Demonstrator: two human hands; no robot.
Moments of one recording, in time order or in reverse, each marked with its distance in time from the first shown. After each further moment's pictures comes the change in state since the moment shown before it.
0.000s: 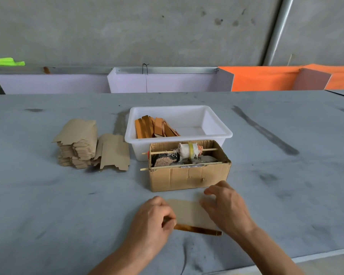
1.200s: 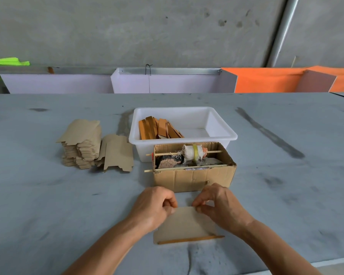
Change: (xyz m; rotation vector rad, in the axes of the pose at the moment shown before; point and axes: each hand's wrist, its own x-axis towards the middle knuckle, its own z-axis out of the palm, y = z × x) left_hand 0.042 -0.011 -0.016 0.044 -0.155 -0.077; right_hand 0.014 -0.005 -0.003 0.116 -0.167 -0.327
